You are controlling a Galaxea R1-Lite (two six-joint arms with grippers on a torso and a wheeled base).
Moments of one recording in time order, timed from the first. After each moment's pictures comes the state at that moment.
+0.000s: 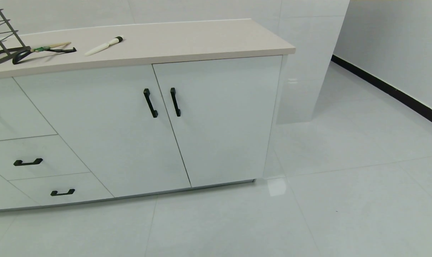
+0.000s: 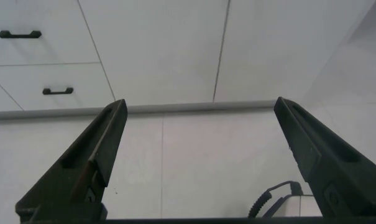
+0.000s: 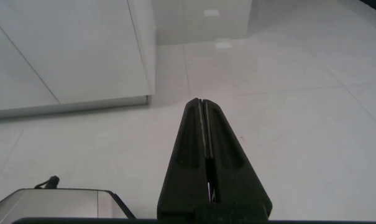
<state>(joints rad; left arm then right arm) 0.00 0.00 0.00 0.00 0.05 -0.05 0.00 0.00 0.00 0.01 0.03 0.01</state>
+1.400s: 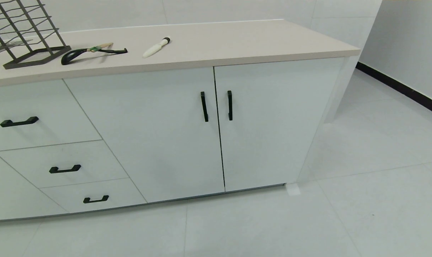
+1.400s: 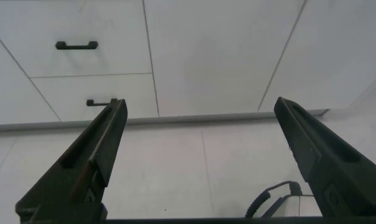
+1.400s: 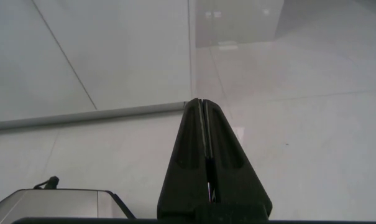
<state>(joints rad) 0.00 0.00 0.00 0.00 0.05 -0.05 0.00 0.00 0.00 0.01 0.02 0.02</state>
